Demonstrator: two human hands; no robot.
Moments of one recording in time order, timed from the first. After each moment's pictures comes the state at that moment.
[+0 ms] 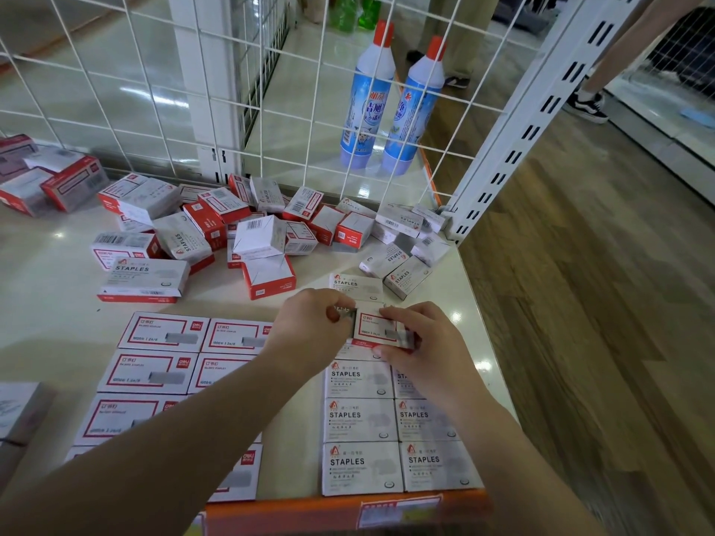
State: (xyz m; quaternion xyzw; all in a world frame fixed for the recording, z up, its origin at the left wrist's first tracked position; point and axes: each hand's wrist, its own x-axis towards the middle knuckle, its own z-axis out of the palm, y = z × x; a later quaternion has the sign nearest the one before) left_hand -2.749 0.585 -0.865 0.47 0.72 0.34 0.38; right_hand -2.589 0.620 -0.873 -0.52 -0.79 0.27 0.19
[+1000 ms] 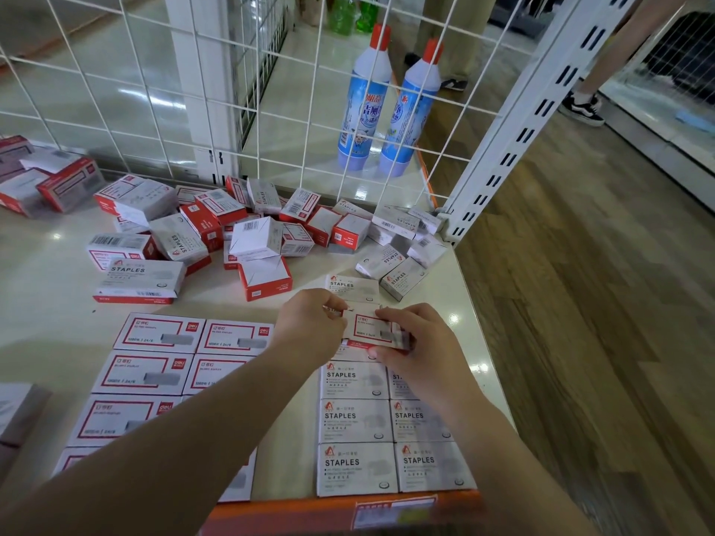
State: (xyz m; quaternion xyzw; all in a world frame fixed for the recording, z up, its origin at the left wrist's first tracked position) left_hand -2.742 0.596 -0.868 0.37 0.73 0.36 0.44; right_hand -2.590 0.620 -0.873 -0.52 -0.80 0.25 0.17
